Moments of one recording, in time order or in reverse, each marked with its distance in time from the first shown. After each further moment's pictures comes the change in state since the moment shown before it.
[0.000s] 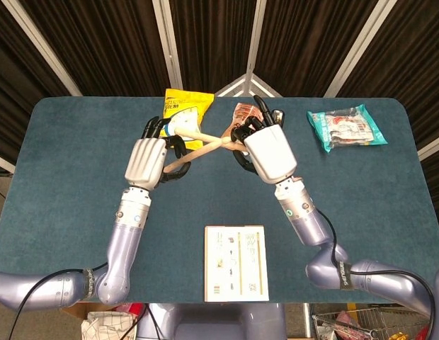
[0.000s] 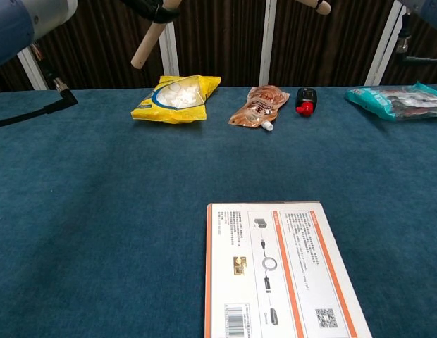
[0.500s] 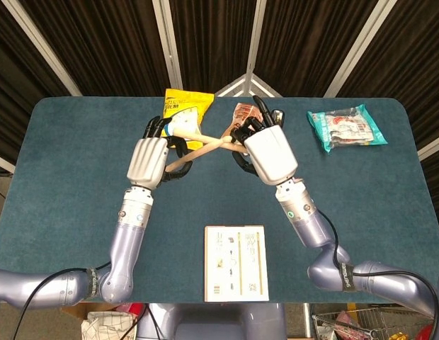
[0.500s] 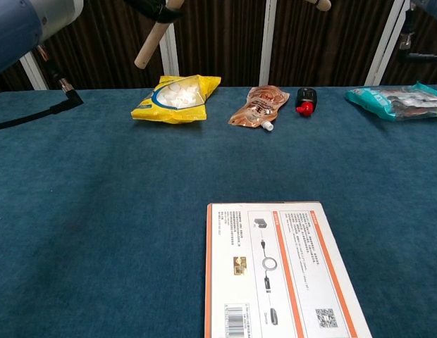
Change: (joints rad) left arm -0.016 -0.017 -0.003 0.011 -0.010 0.014 0.003; right arm -0.004 0.013 -0.003 -0.027 -0.005 0.007 0.008
